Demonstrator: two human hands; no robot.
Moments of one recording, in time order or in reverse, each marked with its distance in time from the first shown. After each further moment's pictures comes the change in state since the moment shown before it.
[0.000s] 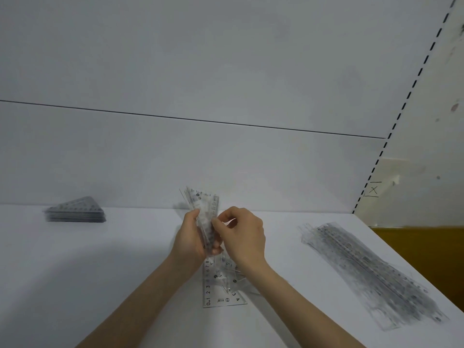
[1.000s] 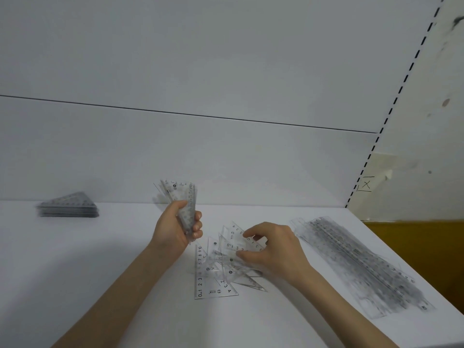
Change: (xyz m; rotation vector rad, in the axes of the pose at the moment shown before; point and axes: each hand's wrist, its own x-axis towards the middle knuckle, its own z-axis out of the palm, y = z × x) left_hand 0.008 0.013 -0.017 -0.134 0.094 0.034; right_hand -0.010 0.061 -0.068 -0.394 -0.214 -0.164
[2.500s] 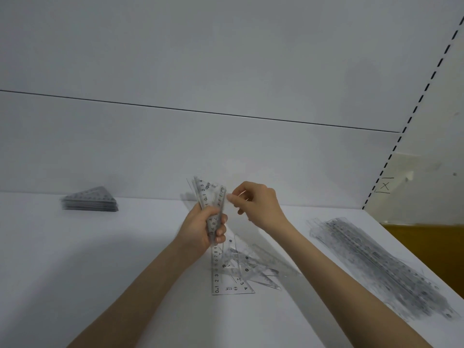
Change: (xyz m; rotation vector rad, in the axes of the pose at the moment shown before) left_hand -0.011 -0.006 0.009 0.190 -0.095 0.029; right_hand 0.073 -0.053 0.007 0.447 0.026 -0.029
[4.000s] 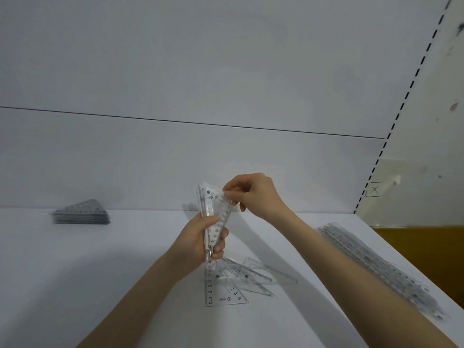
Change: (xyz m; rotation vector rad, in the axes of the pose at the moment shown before) left_hand -0.006 0.000 -0.001 0.017 -0.287 -0.060; right_hand 0.008 -0.029 -0.034 0.079 -0.064 -0.099
